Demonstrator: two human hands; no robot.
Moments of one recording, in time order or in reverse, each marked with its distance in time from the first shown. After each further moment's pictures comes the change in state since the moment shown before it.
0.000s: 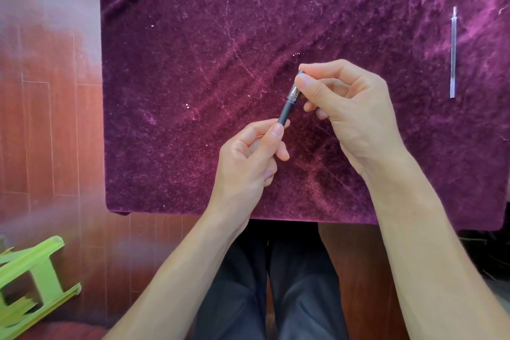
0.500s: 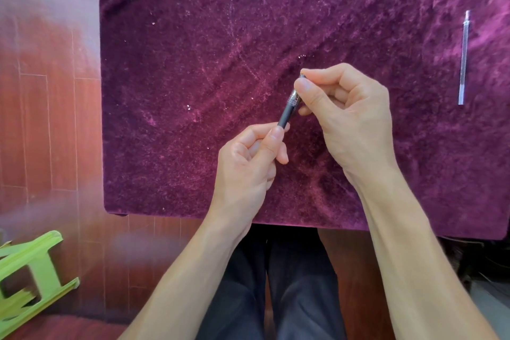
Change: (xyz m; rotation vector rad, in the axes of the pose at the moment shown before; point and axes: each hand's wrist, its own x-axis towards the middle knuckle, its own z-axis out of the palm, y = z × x) left_hand 0.004 0.000 -0.001 -0.011 0.036 0.010; right_hand -0.002 0.001 0.019 -0.106 0.090 -0.100
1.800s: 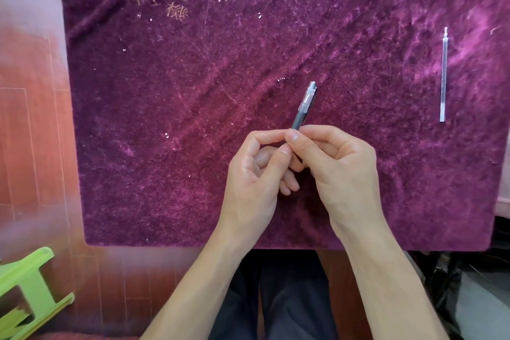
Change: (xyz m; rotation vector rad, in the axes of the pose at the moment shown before) left_hand 0.023 0.008 0.035 0.080 -0.049 0.076; right_hand -0.025 0.016 -0.013 0.168 0.115 0.343
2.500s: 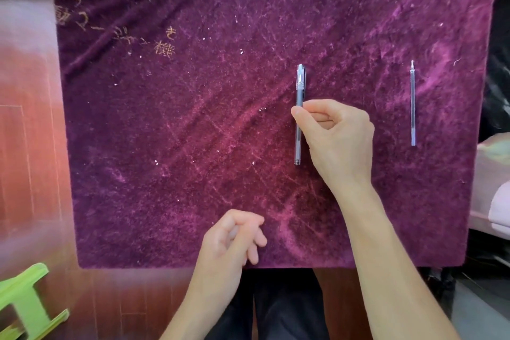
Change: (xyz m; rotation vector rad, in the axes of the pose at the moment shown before) left_hand -0.050 -0.017 -0.028 0.220 0.003 -0.316; right_hand 0.073 -0.036 -0.008 -0.517 0.235 -0.188
